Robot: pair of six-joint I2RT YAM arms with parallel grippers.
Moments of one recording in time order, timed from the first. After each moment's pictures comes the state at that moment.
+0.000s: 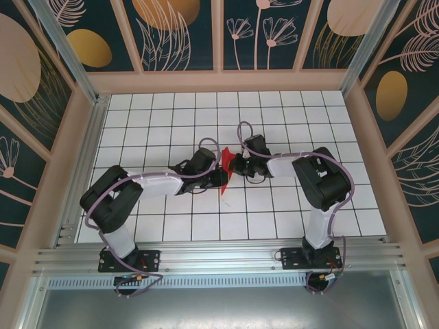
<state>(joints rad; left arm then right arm) -0.77 1.75 0.87 0.07 0.22 -0.77 0.53 1.89 0.91 0.09 -0.39 0.79</state>
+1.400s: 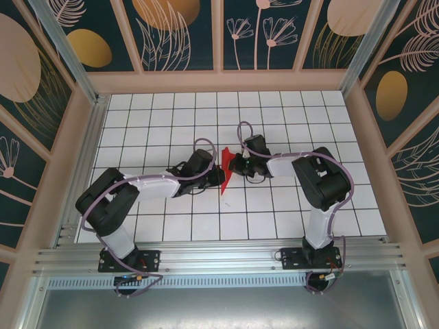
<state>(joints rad) -0.76 1.72 0.83 0.13 0.15 -0.84 0.52 1.89 0.91 0.10 -0.40 0.79</state>
